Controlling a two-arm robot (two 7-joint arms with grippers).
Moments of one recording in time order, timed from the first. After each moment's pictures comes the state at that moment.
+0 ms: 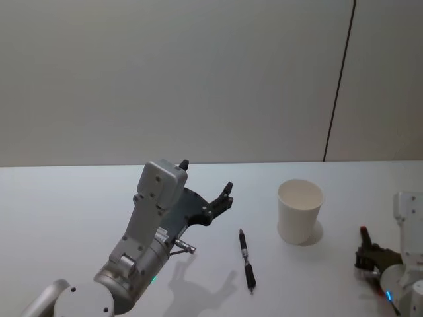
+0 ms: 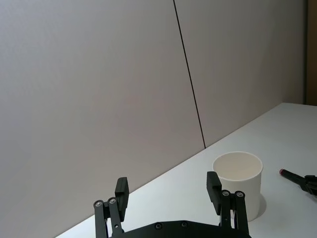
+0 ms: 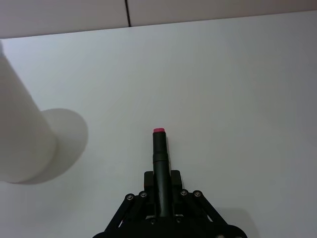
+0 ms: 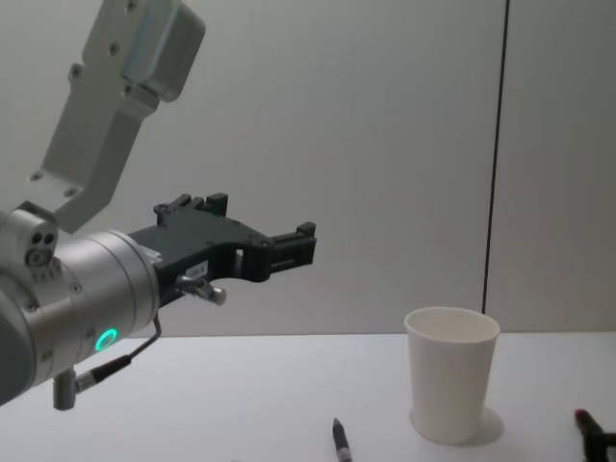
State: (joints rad) left arm -0.24 0.38 0.45 -1.63 -0.20 0.01 -0.01; right arm 0.34 0.10 -0.17 -1.11 0.25 0.33 -0.15
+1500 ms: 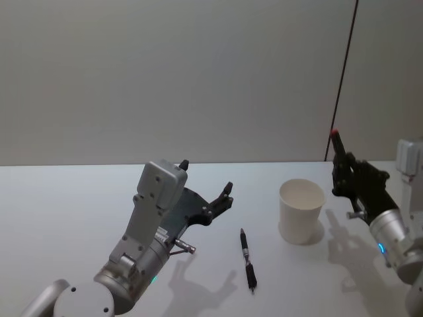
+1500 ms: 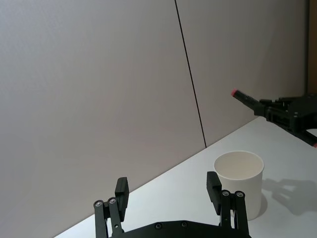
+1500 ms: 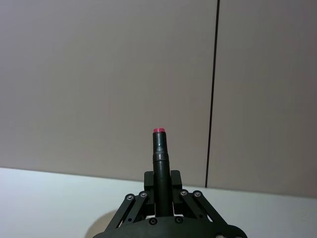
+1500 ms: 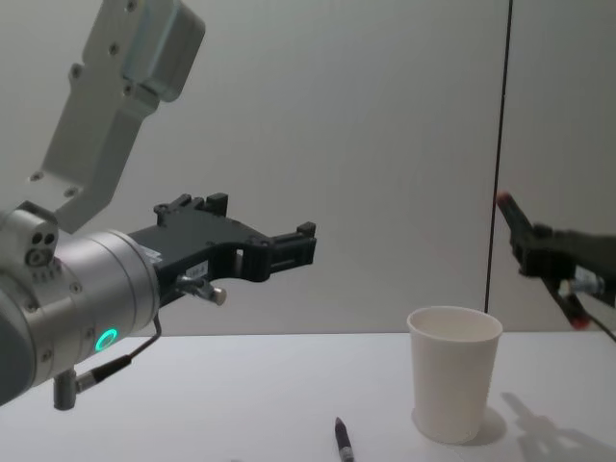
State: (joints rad) left arm -0.24 0.38 0.45 -1.63 -0.20 0.01 -0.01; right arm 0.34 0.11 -0.18 -1.27 0.16 -0.09 0.09
